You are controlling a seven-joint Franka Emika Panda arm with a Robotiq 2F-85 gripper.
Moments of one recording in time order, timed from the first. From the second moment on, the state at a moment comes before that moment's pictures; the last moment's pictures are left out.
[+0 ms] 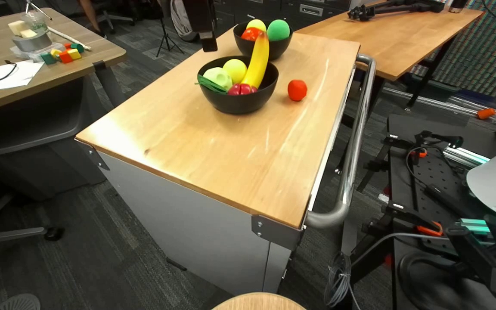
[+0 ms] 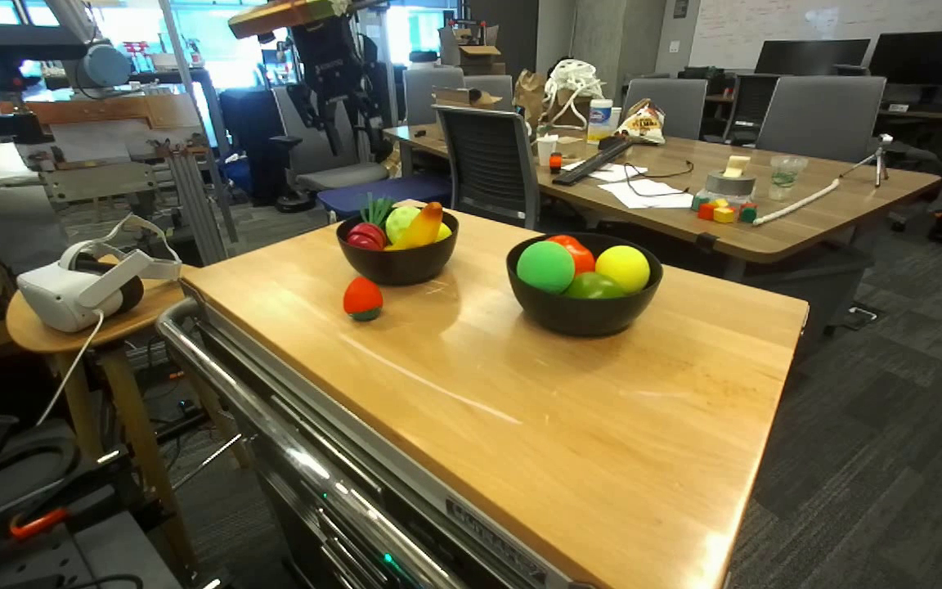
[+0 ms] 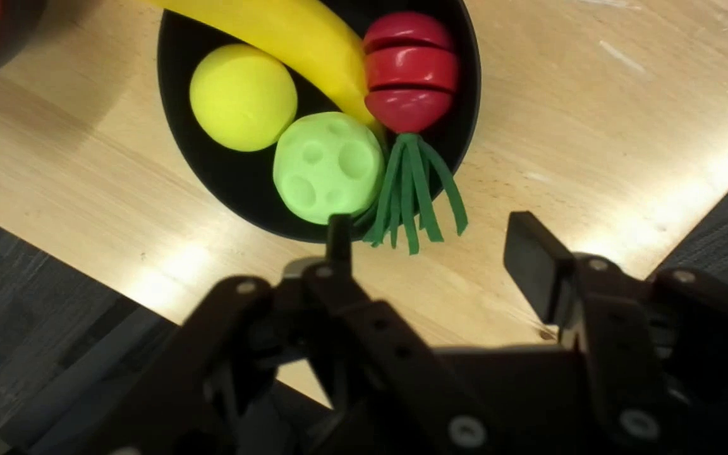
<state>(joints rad) 0.17 0.20 0.14 -1.80 -0.29 1.97 -0.04</state>
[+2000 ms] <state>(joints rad) 0.15 0.34 0.12 -1.77 -0.20 2.01 -0.11</state>
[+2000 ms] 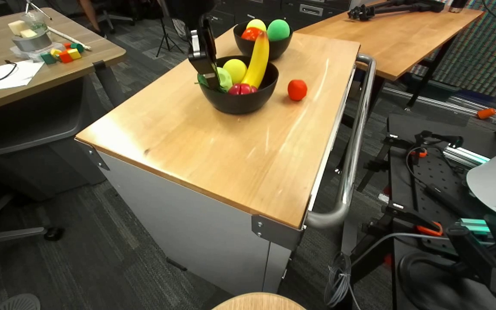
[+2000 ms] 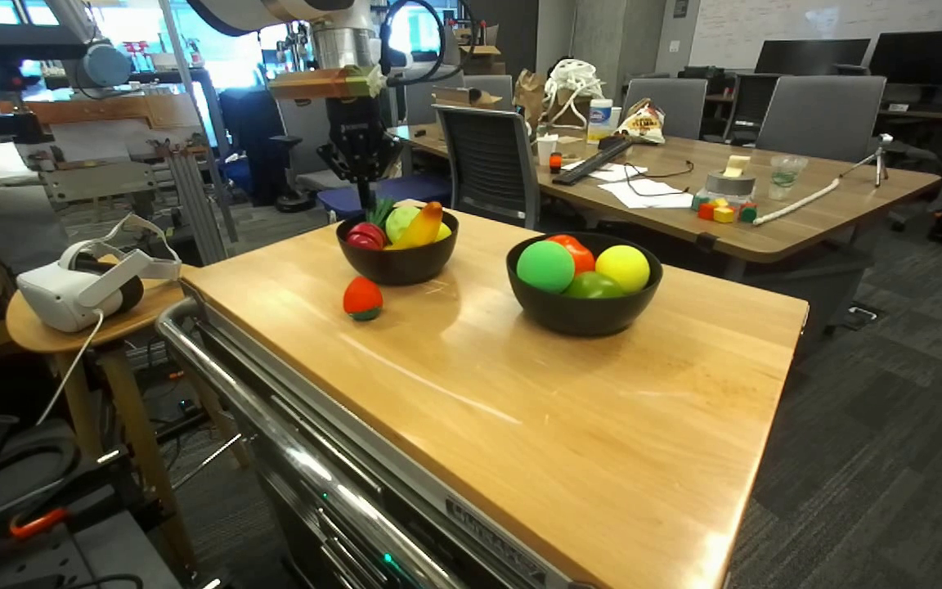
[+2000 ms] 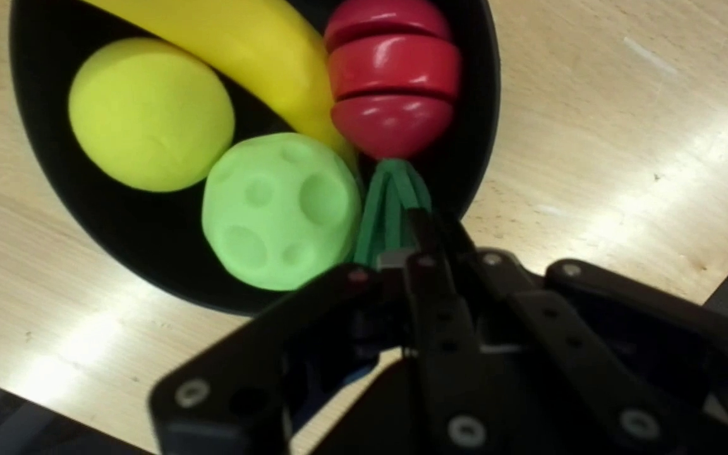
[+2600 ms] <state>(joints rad) 0.19 0.21 0.14 -1.76 -0.24 1.95 -0.10</state>
